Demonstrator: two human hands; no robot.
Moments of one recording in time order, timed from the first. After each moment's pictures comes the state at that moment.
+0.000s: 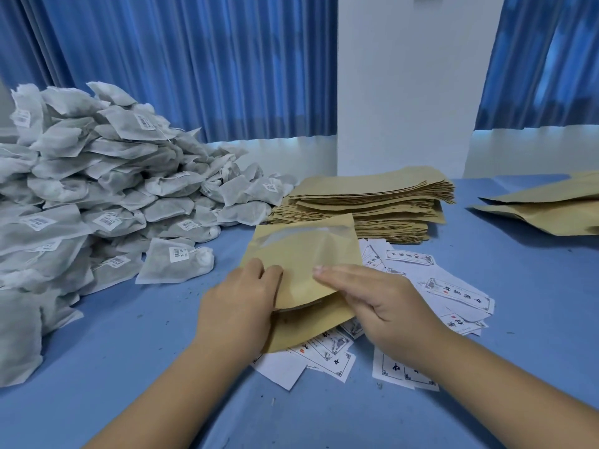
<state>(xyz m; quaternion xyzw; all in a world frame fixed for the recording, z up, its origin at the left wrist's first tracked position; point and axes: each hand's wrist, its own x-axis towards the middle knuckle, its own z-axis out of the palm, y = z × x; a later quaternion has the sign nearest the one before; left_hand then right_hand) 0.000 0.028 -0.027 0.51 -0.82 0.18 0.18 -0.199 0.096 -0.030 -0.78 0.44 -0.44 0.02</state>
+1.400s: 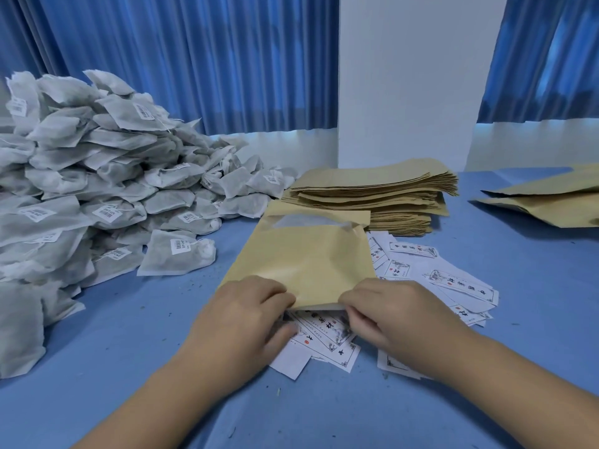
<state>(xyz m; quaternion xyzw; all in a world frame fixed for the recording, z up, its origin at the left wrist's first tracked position) 0.027 0.047 -0.031 0.30 -0.91 0.15 0.23 -0.198 0.113 -0.026 -0.81 0.51 -0.24 -0.16</state>
